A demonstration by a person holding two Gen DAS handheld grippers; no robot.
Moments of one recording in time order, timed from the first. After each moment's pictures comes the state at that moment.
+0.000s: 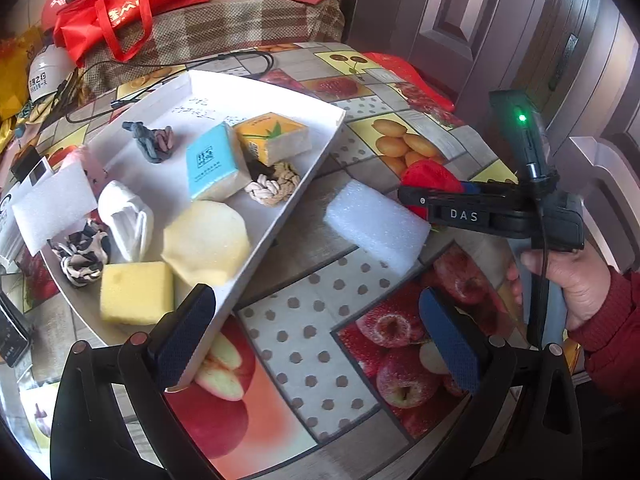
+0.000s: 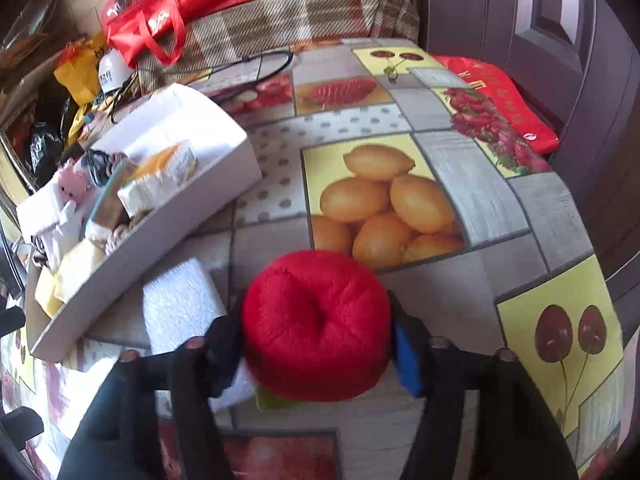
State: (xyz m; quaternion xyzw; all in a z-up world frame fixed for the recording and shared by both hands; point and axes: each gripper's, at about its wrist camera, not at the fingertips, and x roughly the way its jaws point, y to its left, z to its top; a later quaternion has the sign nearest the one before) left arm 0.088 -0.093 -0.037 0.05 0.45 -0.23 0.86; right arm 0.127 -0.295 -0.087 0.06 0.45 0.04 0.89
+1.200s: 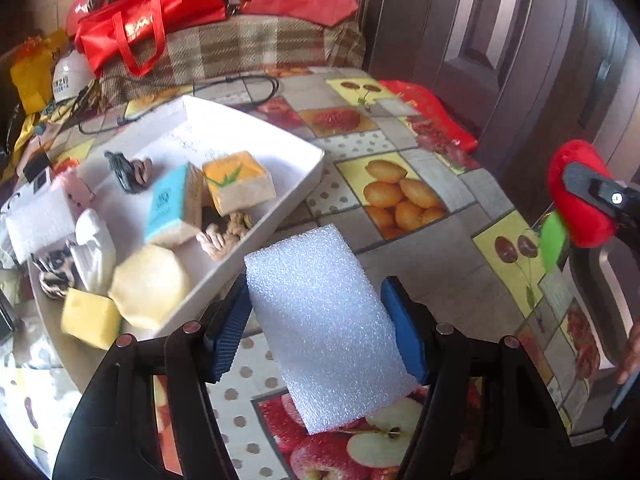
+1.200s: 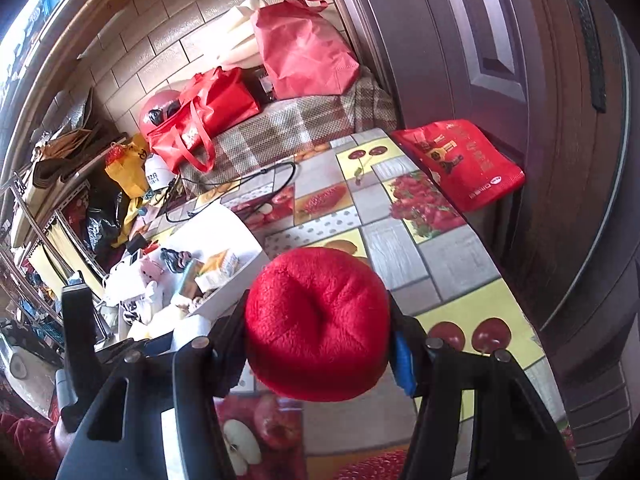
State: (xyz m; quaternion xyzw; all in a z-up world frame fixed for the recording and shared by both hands) left arm 0.097 -0.154 -0.014 0.02 0.41 -0.17 0.90; right arm 0.050 -0.365 0.021 0.15 0.31 0.07 0.94
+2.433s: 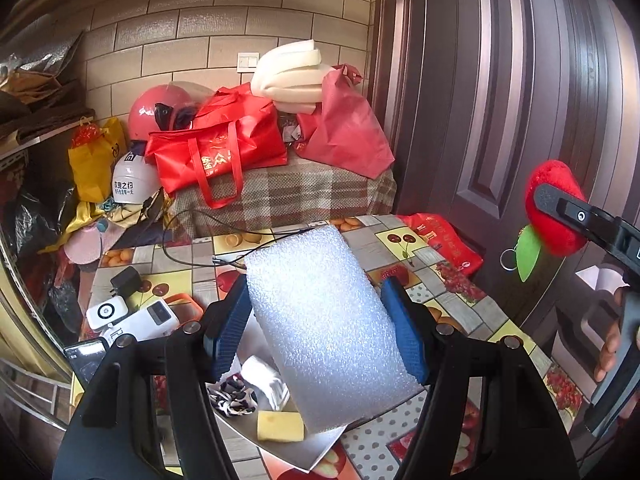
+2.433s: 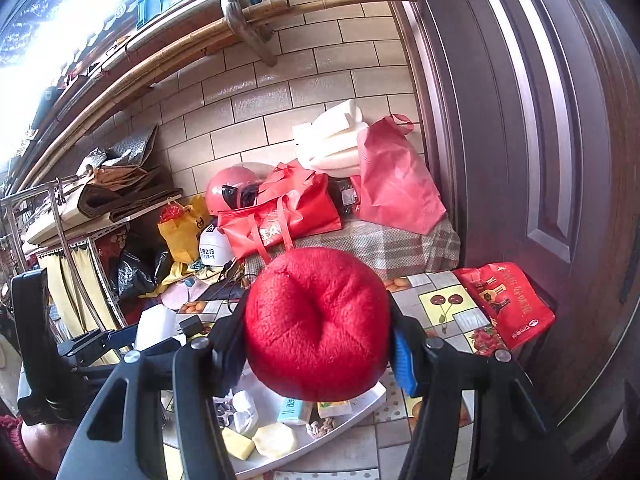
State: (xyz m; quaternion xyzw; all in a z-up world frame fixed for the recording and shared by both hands) left arm 0.090 0.013 0.142 -0.01 0.25 -0.15 0.96; right arm 0.048 -0.219 0.161 0.07 0.15 0.10 0.98
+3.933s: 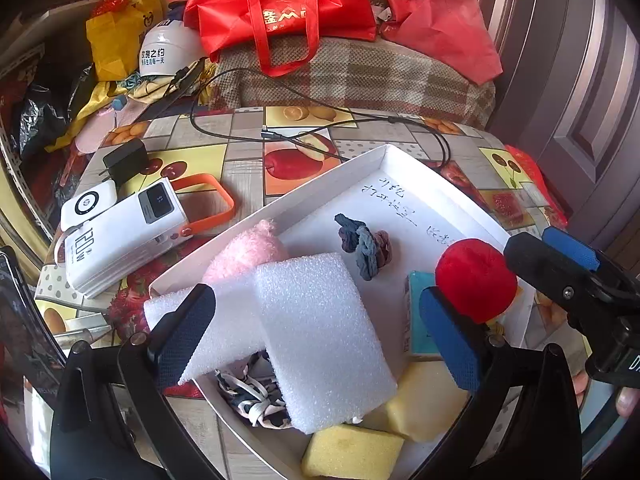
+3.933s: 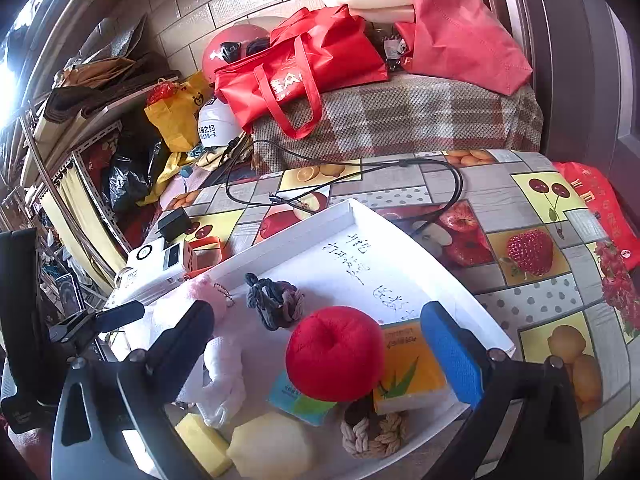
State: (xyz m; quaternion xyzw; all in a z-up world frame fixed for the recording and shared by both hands) left arm 0.216 0.042 -0.016 -0.04 0.41 -0.05 0.91; right arm 0.201 -0.141 0.001 0.06 0.33 0.16 0.93
